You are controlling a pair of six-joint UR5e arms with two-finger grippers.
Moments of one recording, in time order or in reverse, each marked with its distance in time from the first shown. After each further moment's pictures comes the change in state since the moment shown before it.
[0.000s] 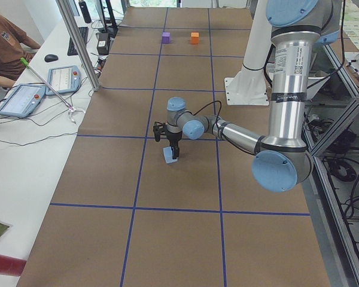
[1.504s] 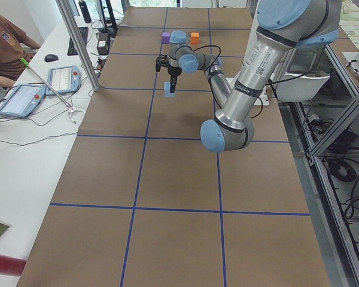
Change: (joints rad) left arm 0.165 -0.634 -0.055 0.417 0.057 0.056; right arm -0.016 0.006 0.031 0.030 0.109 0.159
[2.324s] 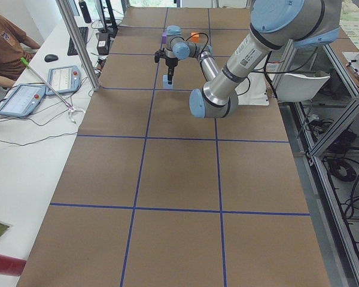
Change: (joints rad) left arm 0.086 -0.318 0.467 -0.035 0.058 0.004; right arm -0.034 0.038 0.042 0.003 0.000 0.097
